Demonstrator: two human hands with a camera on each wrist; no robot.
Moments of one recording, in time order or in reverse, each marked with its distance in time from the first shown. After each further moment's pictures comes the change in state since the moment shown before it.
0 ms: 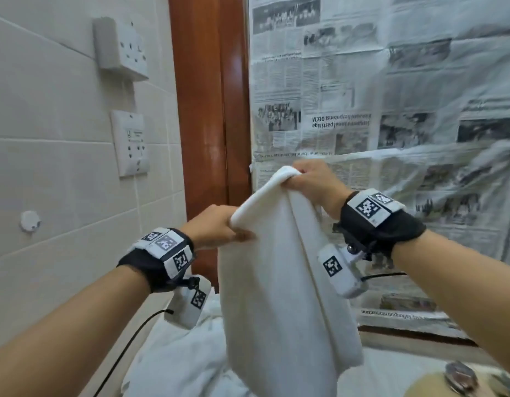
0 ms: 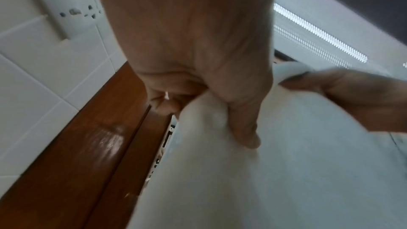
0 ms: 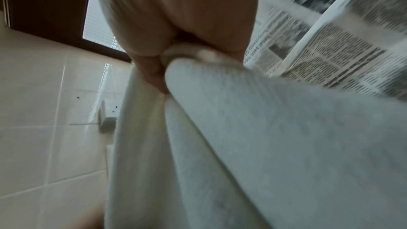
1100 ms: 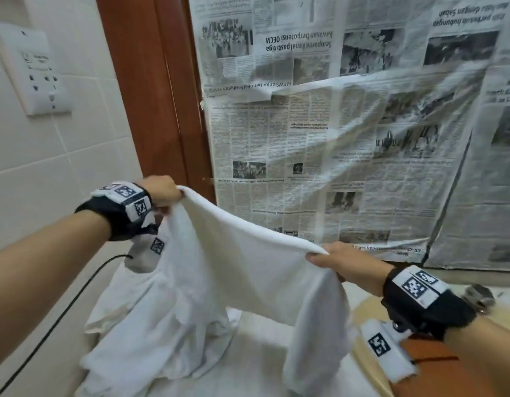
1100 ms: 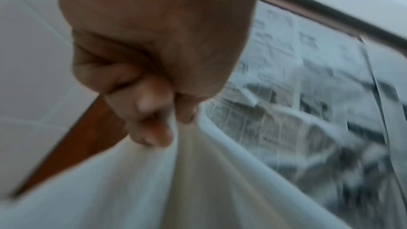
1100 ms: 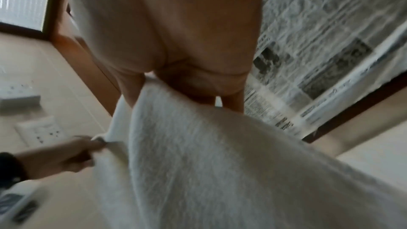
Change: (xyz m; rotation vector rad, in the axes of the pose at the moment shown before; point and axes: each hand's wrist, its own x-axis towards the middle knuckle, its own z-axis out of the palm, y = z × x) left_hand 0.030 -0.013 0.058 0.247 -0.209 -0.603; right_hand -0.184 0.181 -0.042 0.102 -0.400 0.617
